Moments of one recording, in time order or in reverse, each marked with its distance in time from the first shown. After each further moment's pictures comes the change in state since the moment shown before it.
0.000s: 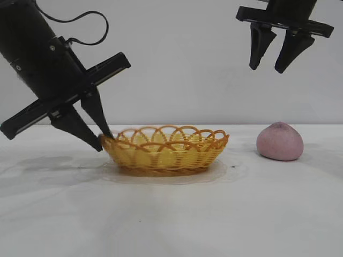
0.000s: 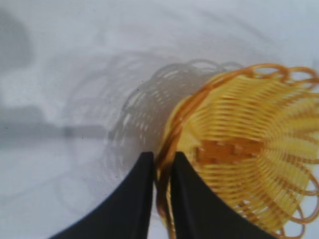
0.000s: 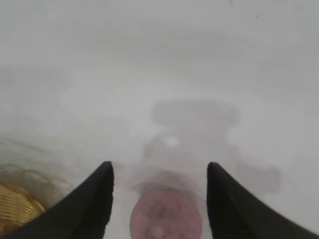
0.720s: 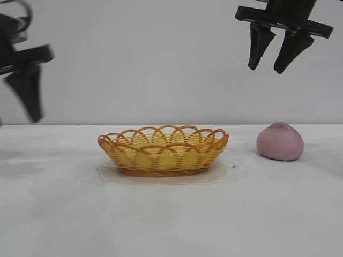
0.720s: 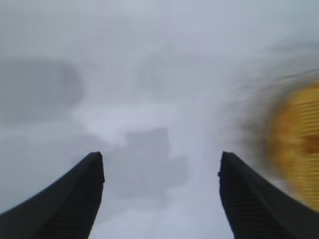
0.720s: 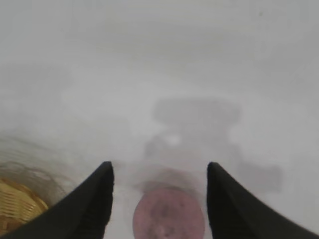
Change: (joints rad) left arm 0.276 -0.088 -0.129 1.105 0.263 -0.417; right arm 0.000 0.000 0.000 0.011 0.006 -0.002
